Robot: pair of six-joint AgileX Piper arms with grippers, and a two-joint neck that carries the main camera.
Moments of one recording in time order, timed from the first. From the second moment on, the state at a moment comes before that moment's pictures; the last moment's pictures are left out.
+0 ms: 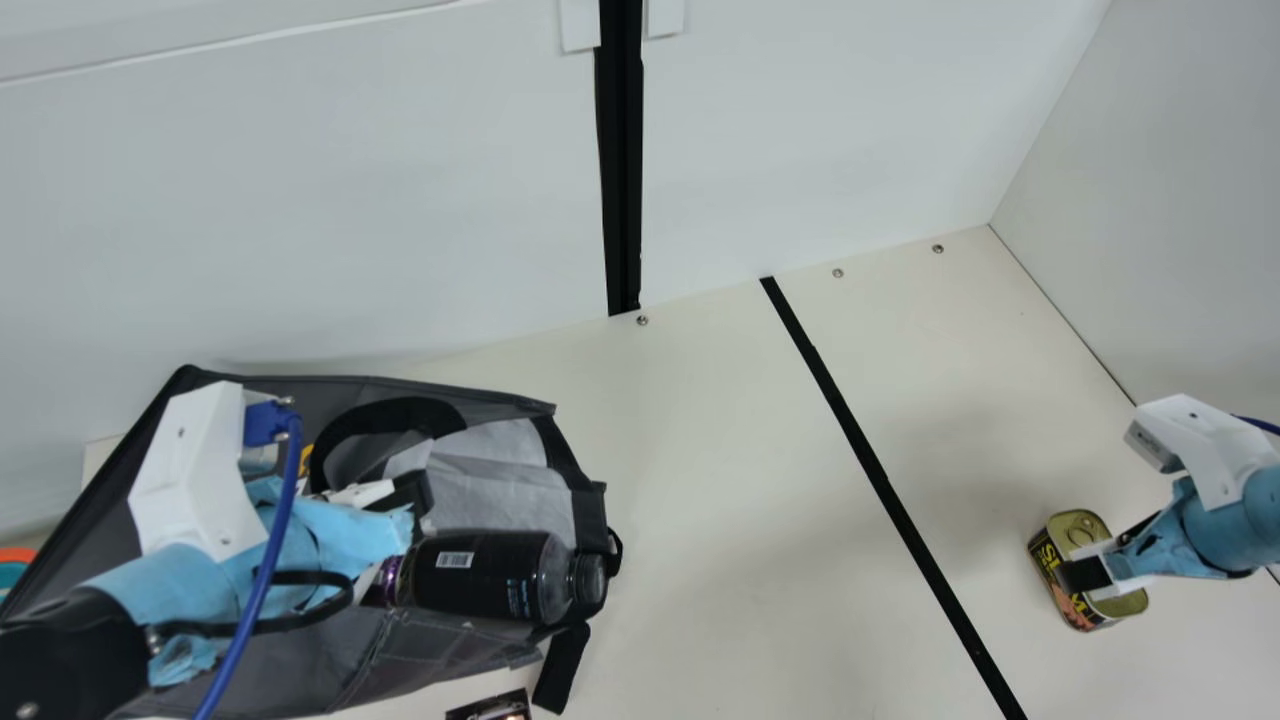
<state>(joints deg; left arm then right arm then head) -28.8 84.1 -74.0 -26.7 39.3 -3.3 -57.4 90.5 -67.5 12.2 66.6 -61.9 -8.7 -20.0</state>
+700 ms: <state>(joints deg) -28.8 84.1 -74.0 -26.7 39.3 -3.3 -54.9 96.2 -67.1 11.2 61.4 -60.4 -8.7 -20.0</state>
